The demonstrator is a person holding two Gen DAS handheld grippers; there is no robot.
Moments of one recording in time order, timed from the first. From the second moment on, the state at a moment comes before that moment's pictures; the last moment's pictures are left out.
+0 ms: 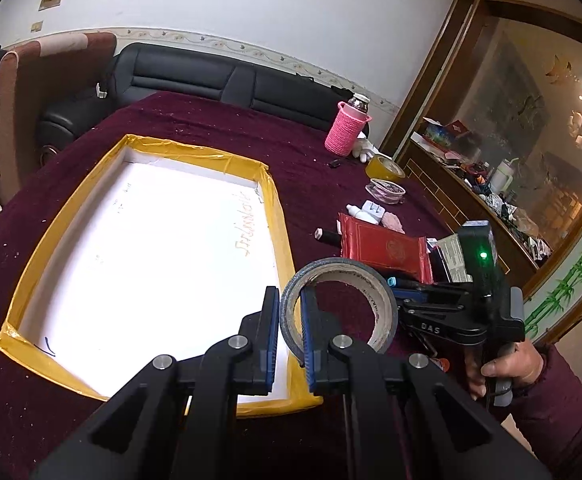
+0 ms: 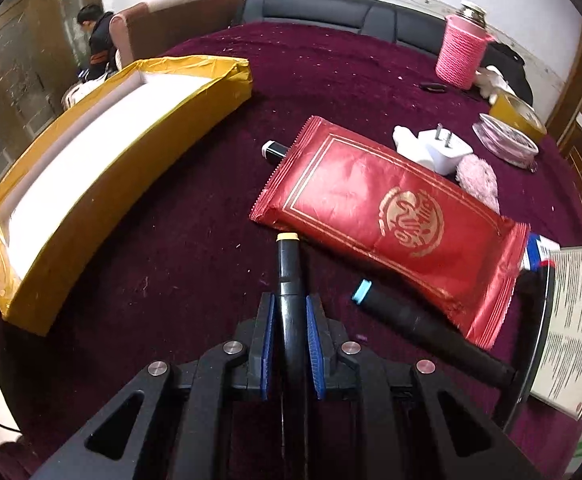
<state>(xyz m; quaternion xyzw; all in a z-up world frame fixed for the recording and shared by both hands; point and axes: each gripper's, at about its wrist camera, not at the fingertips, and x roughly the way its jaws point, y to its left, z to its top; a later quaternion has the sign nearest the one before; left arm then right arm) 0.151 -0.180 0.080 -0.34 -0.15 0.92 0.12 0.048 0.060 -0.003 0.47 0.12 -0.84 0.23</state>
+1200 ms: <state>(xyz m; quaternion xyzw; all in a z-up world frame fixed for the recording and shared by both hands) -0.053 -0.245 0.045 -0.43 -0.19 0.88 0.03 -0.101 -0.081 0.018 0.50 -0.06 -0.82 0.26</state>
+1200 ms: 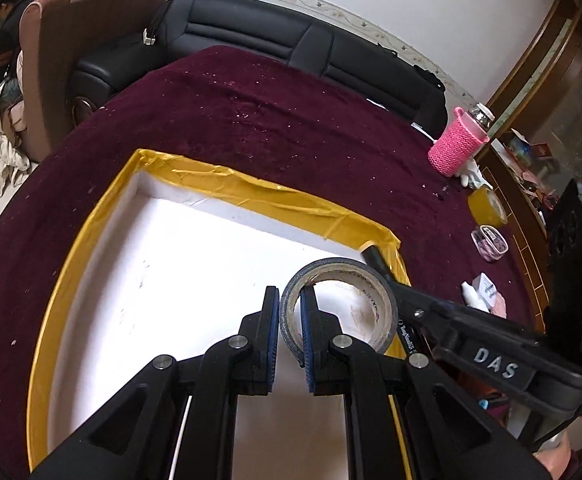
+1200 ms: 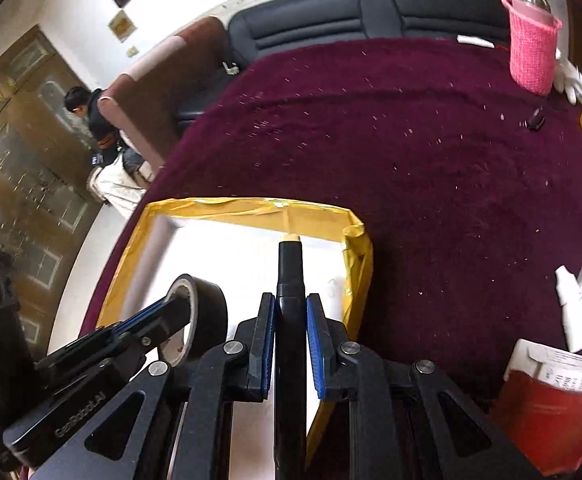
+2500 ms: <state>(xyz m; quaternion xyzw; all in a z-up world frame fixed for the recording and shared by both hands) 0.034 -0.277 0.055 -0.38 -0.28 0.88 -0.02 0.028 0.042 0.079 0.40 -0.02 -0.89 0.24</state>
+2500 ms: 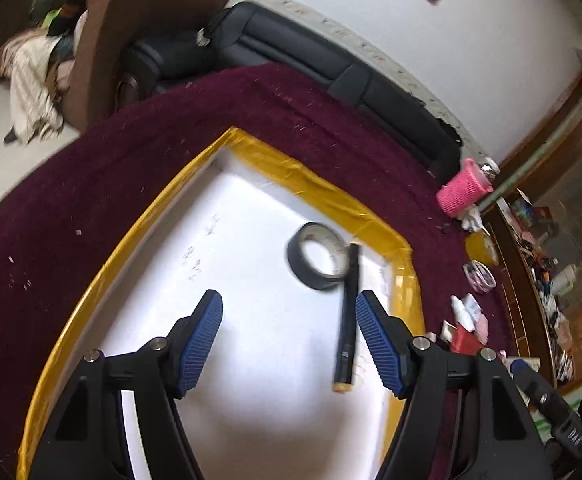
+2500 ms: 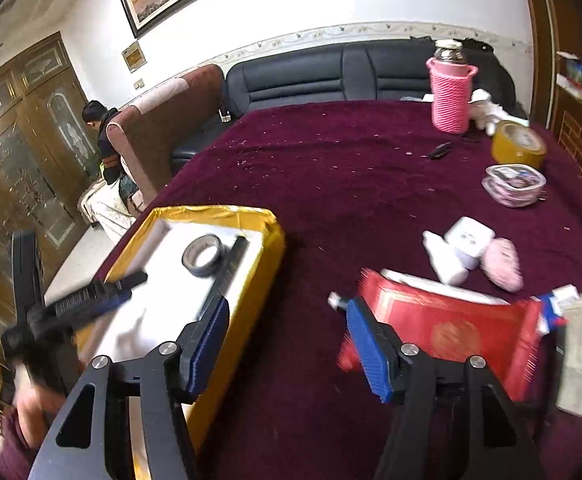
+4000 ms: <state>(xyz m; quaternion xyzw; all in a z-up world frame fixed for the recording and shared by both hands) 0.033 0.101 0.026 -0.35 0.31 0.84 0.28 0.096 0.222 -0.014 0.45 -0.08 -0.86 0.22</state>
